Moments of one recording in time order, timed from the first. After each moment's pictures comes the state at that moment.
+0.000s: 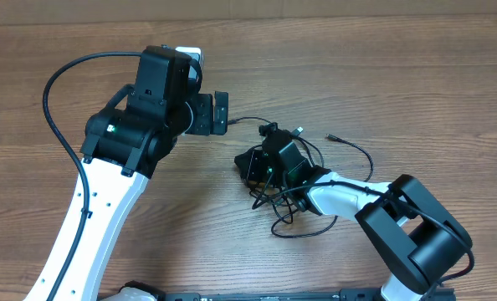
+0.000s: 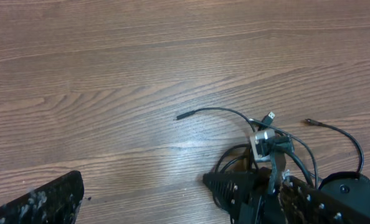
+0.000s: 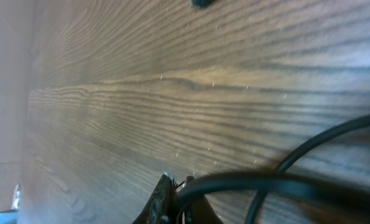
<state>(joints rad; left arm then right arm) -0.35 1.40 1.55 -1.00 -0.03 -0.23 0.68 1.84 0.80 0.35 -0.25 0.88</state>
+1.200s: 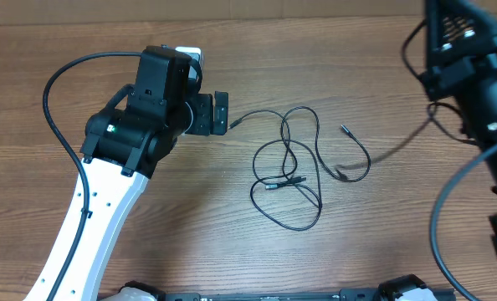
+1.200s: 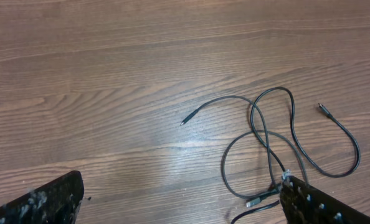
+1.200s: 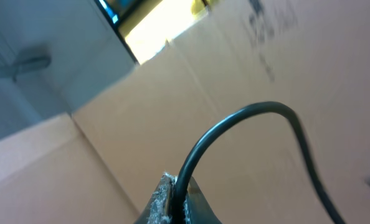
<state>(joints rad) -0.35 1.40 1.55 -1.00 -0.04 -0.23 0.28 1.09 1.73 -0.43 -0.08 0.60</state>
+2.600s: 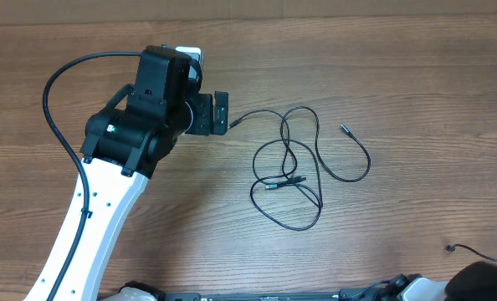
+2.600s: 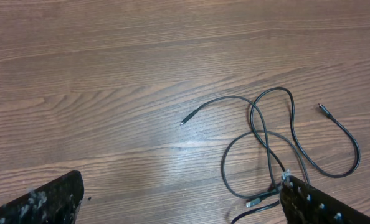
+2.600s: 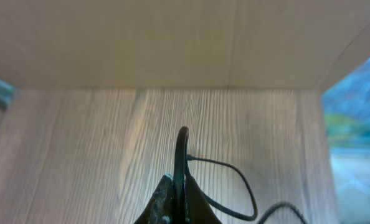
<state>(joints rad) -0.35 1.40 1.55 -1.00 -0.04 -0.23 -0.89 1.53 1.85 -1.16 0.30 0.55</state>
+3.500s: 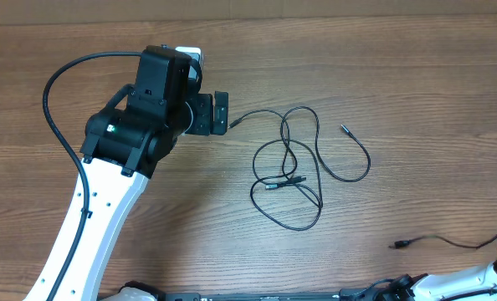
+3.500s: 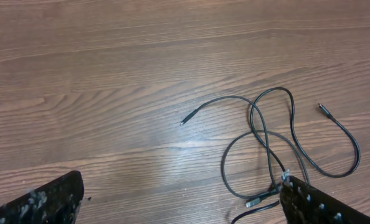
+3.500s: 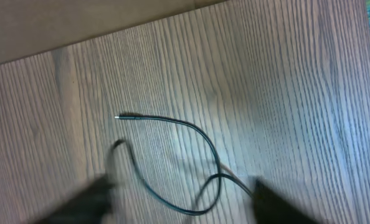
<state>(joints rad) -0.35 1.40 1.55 -1.00 -0.04 -0.23 -1.05 1.88 1.85 -1.18 0.14 0.72</state>
